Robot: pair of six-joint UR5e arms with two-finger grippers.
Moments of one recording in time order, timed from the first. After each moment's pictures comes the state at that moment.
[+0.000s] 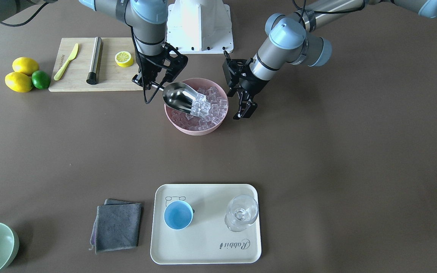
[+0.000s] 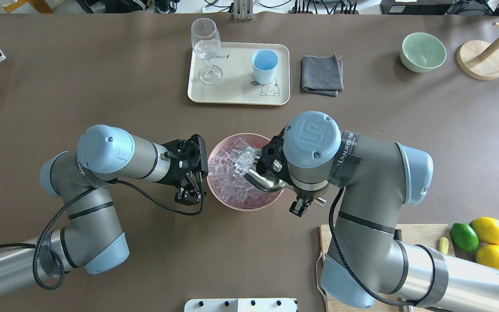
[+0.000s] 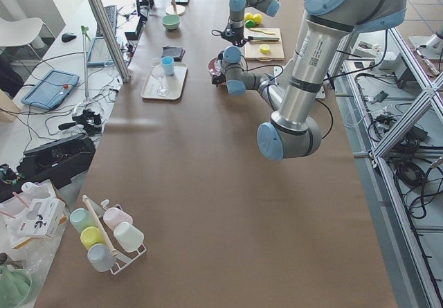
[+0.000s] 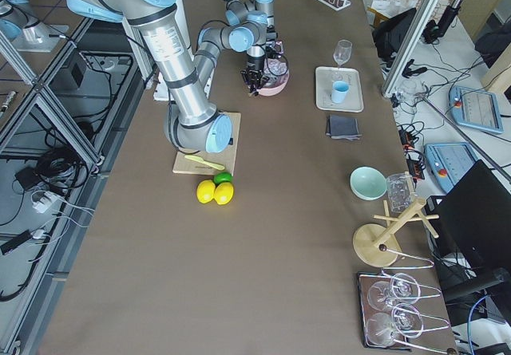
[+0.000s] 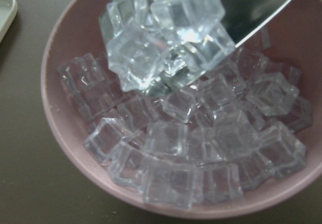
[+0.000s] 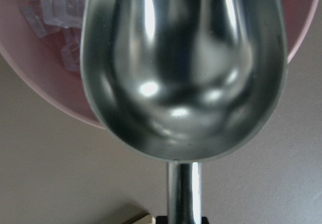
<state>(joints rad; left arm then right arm) -0.50 -2.04 -1.67 -2.19 -1.90 0.08 0.45 -0.97 1.93 -2.01 1.85 0.18</state>
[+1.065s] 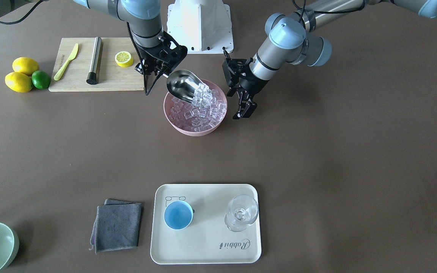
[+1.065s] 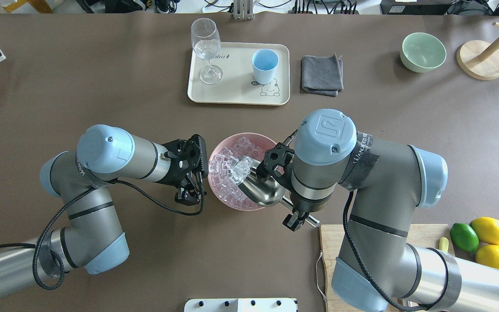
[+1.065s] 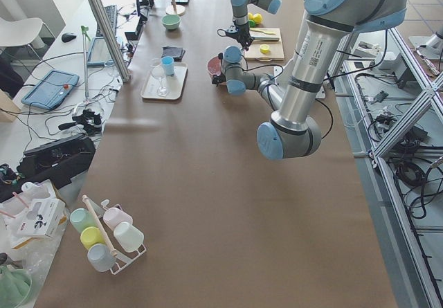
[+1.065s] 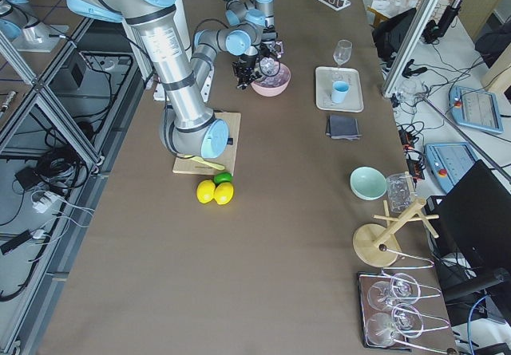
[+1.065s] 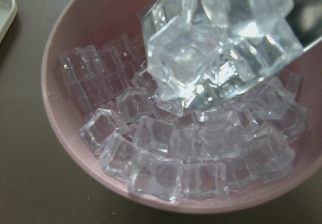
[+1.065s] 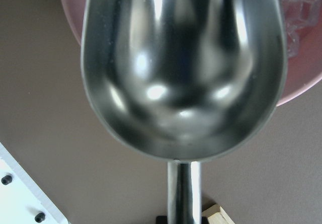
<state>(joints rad) -0.50 -2.04 -1.67 -2.19 -1.90 0.08 0.45 -1.00 1.97 -1.95 2.03 0.29</state>
